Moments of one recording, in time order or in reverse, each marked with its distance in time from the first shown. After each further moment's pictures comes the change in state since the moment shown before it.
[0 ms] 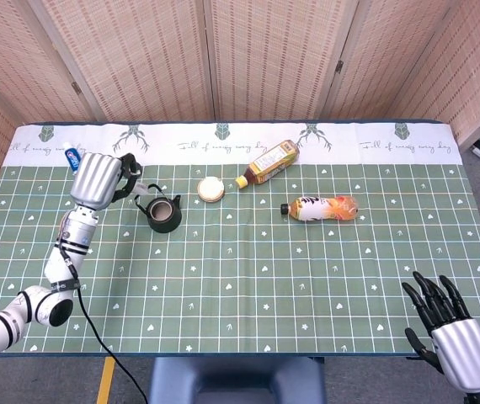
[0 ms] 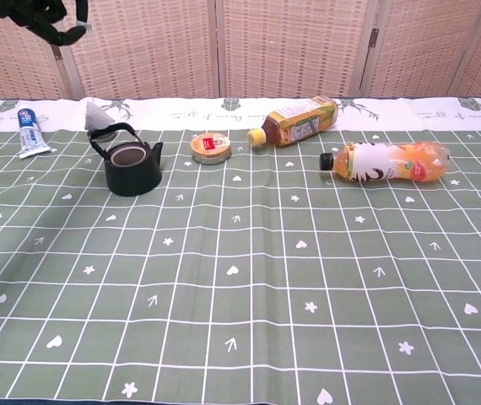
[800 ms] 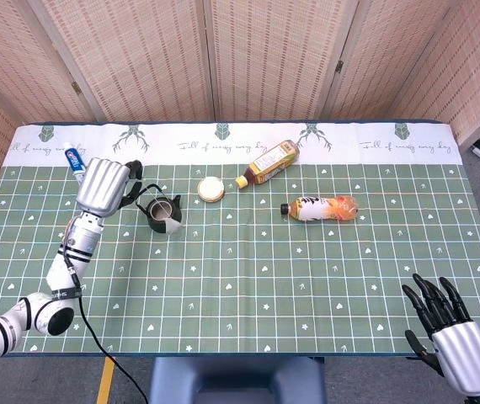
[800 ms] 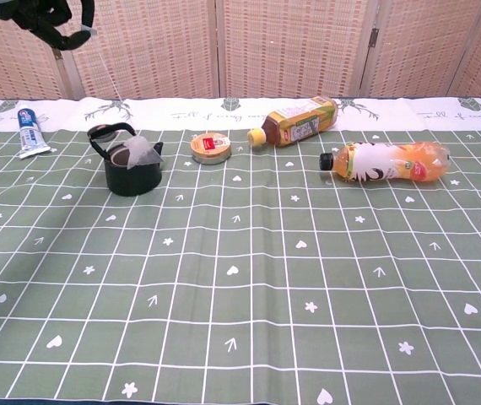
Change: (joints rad) left arm -0.001 0.032 0.026 -0.105 -0.029 0.013 0.131; right arm -0.008 -0.005 -0.007 0.010 -0.021 0.023 -0.006
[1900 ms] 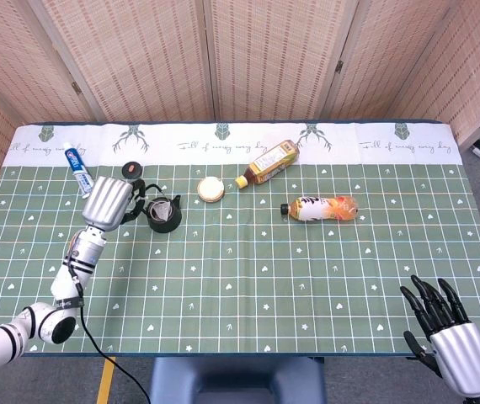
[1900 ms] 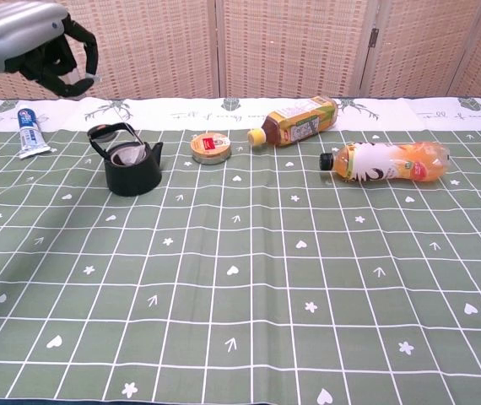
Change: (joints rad) left arm 0.053 -0.082 0.085 0.073 0.056 0.023 -0.146; right arm -0.003 -0.010 -0.004 0.008 -0.017 0.004 -0.018
